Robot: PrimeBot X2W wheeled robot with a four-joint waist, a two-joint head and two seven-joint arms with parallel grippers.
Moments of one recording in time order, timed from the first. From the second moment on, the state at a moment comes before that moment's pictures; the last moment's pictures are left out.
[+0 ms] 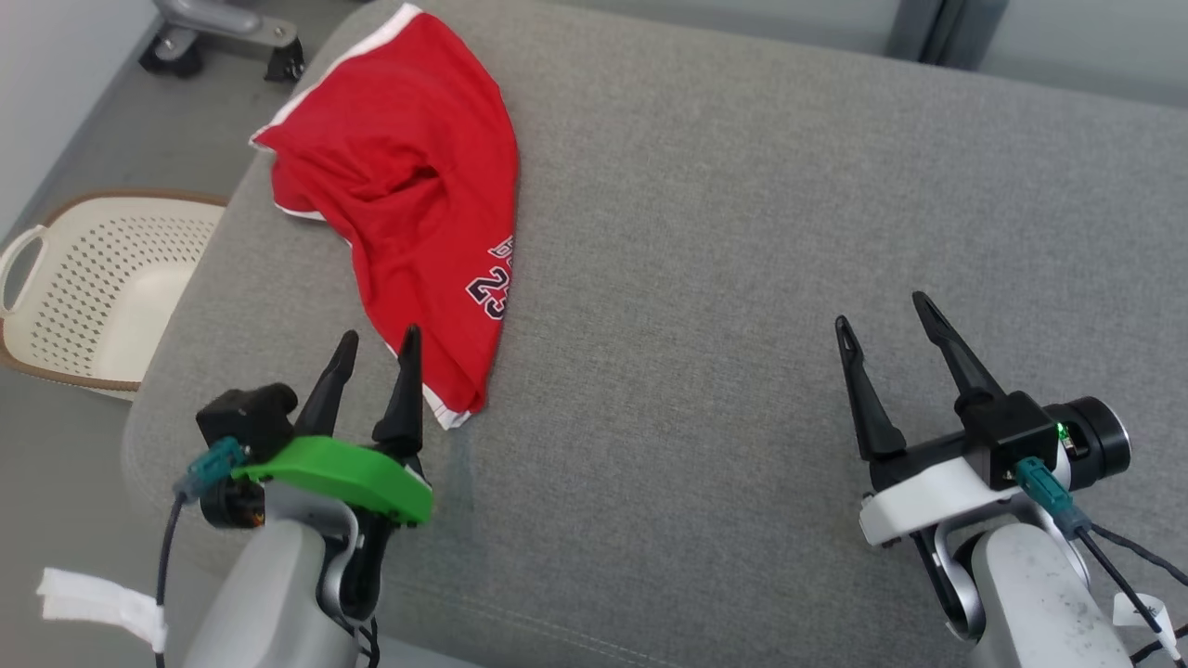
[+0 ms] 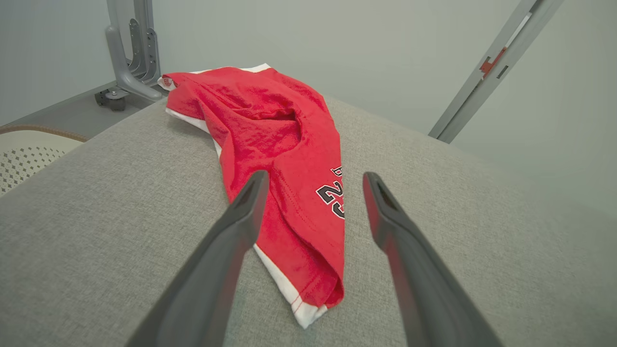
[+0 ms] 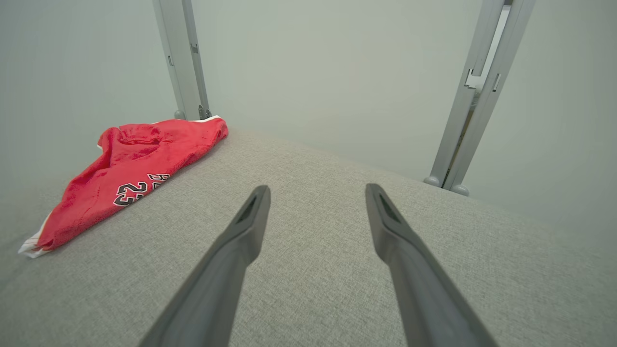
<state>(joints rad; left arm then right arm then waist) -0.34 0.10 -0.25 0.48 -0.58 -0.13 -0.24 -0.18 -0.08 0.08 0.16 -0.06 0.13 -0.26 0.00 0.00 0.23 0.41</state>
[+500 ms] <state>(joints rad) -0.60 0.20 -0.34 0.87 -0.75 -0.13 -0.15 -0.21 -0.06 0.08 0.17 -0.05 0.13 -0.26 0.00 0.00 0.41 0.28</state>
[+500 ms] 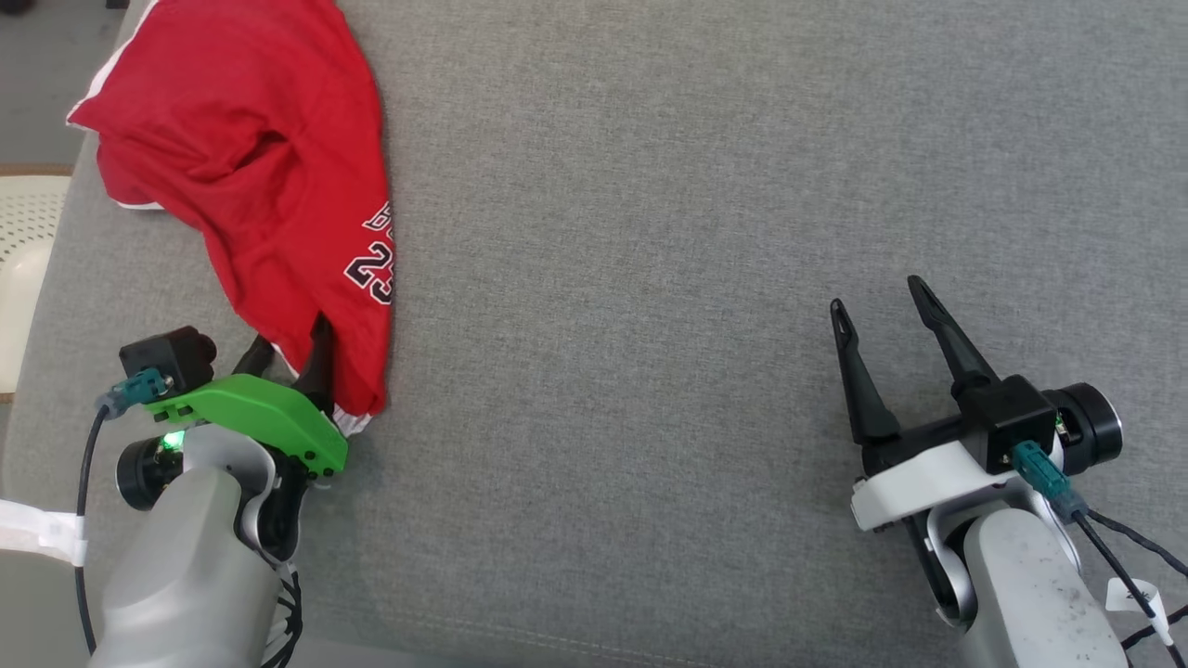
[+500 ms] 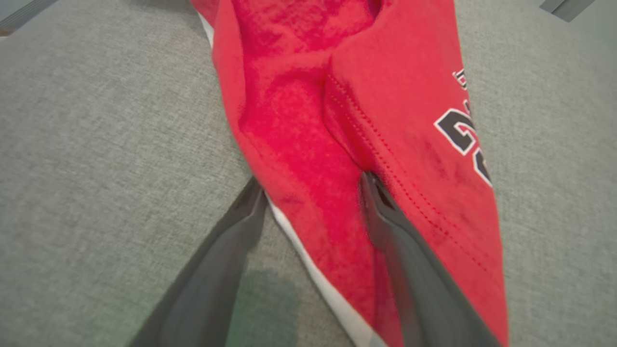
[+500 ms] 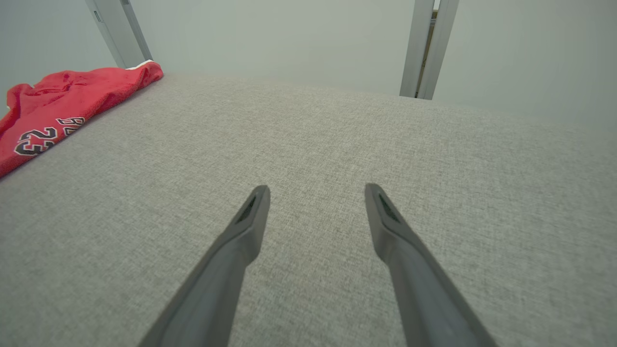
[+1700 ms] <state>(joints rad) -0.52 0.31 -0.76 -0.23 -0.77 0.01 0.17 -0.15 -0.05 0.13 0.16 0.17 0.13 -0.26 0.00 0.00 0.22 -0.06</state>
